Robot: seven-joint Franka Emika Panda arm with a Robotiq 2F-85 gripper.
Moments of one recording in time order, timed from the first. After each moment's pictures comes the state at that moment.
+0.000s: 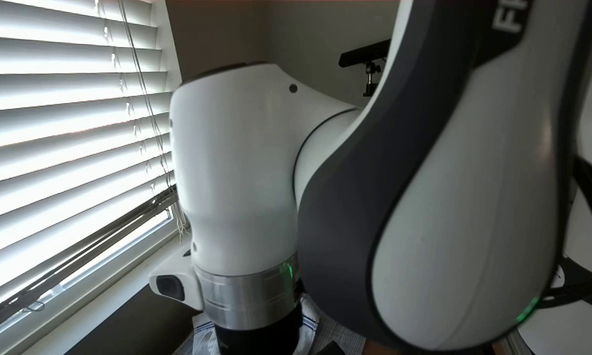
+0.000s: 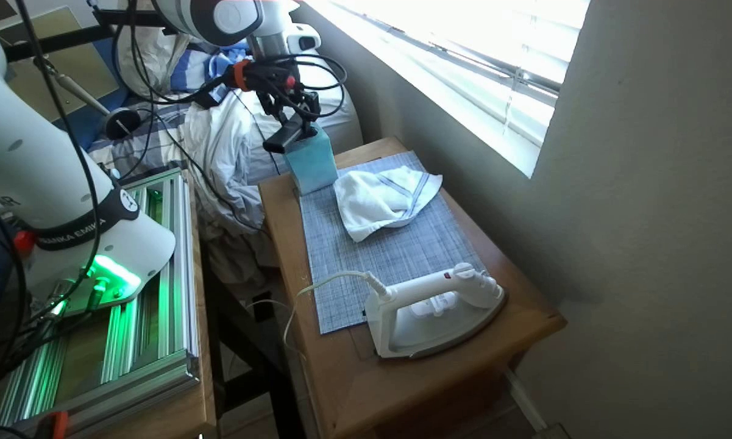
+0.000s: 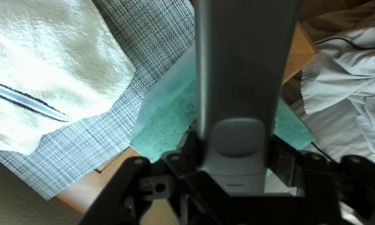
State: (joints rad) arm 0.20 0.17 0.28 -2.68 0.07 2.87 -0.40
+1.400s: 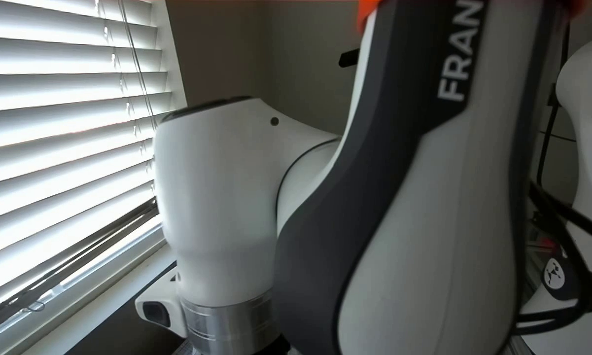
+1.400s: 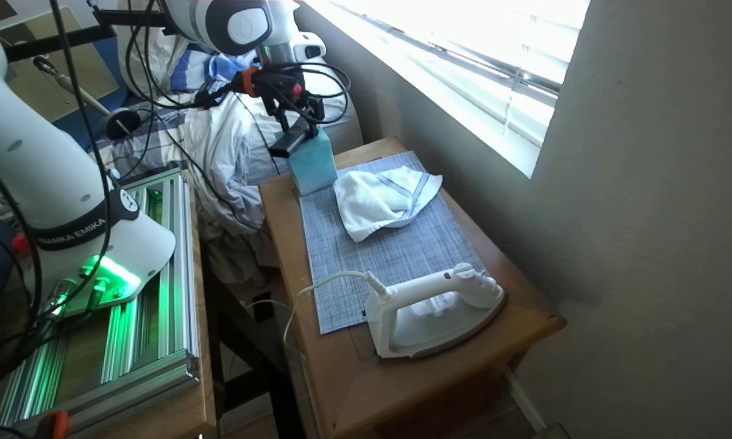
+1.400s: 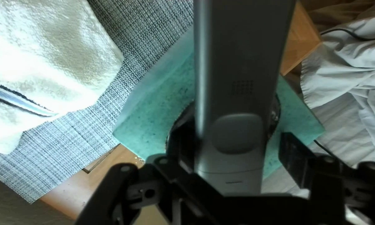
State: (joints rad) arm 0.20 0.26 0.29 -2.62 0.05 2.90 -0.38
